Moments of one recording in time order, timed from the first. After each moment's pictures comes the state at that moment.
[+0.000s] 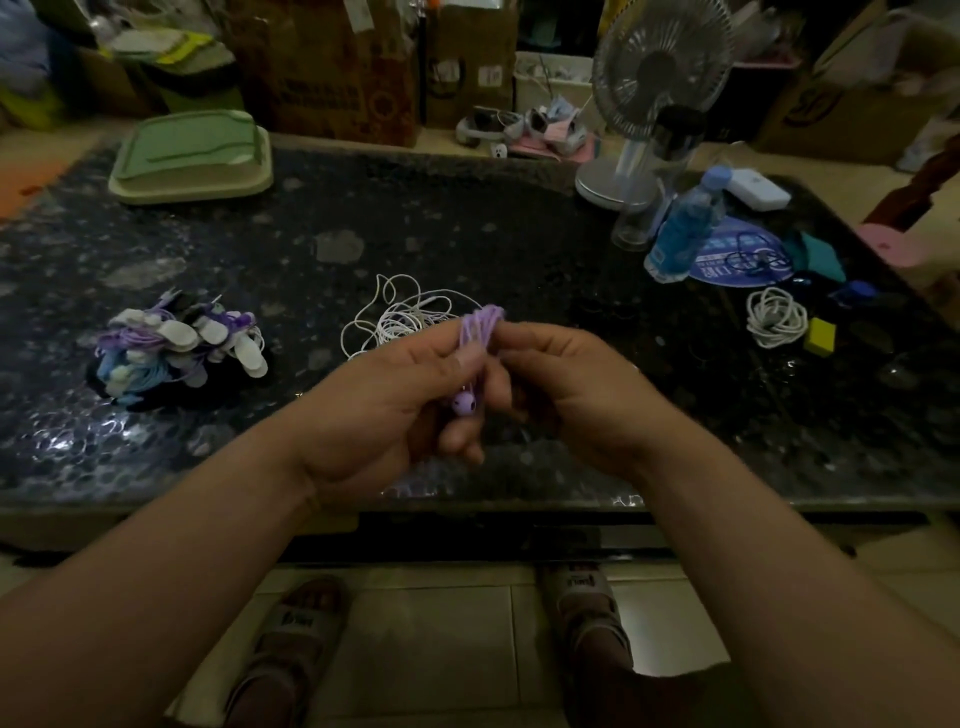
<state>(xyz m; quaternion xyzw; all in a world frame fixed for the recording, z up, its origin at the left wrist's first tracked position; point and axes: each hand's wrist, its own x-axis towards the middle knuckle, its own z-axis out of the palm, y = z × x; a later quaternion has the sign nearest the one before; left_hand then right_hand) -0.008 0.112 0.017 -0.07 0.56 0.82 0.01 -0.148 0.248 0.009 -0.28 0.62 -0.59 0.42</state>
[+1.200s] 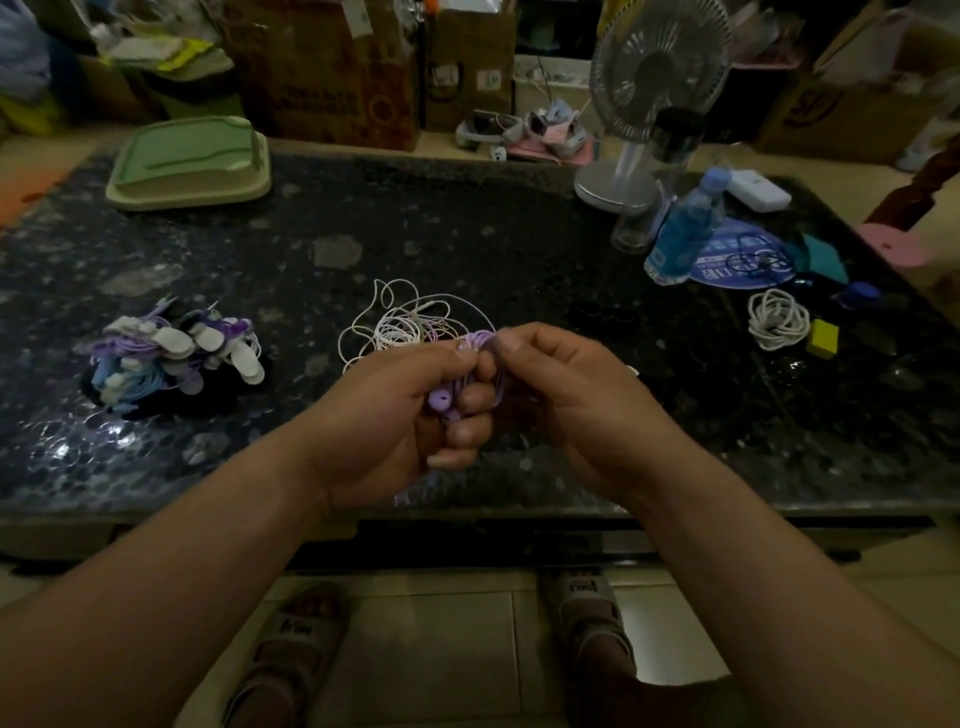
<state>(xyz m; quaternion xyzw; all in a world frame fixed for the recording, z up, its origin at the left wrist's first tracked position) -0.018 0.117 0.018 -0.14 0.49 0.86 0.02 -0.137 0.251 0.008 -0.25 0.61 -0.64 0.39</state>
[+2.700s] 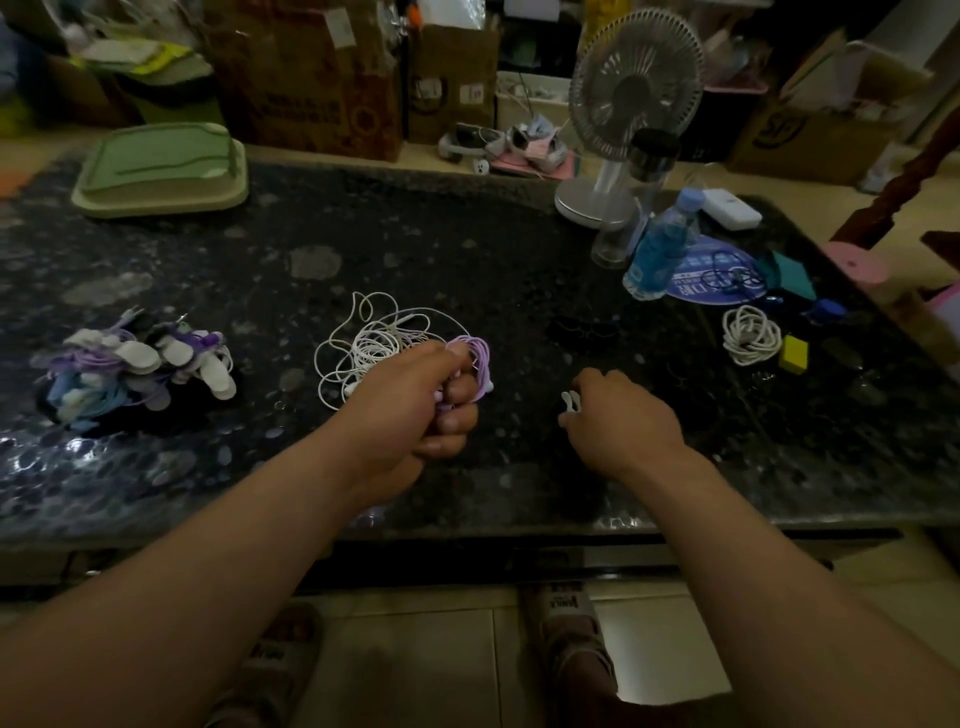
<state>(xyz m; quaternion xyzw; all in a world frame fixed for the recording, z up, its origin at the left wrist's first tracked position) -0.057 0.119 -0.004 -0.24 0.49 0.83 -0.07 -0.210 0.272 -0.036 -0.29 0.95 -0.01 0.09</state>
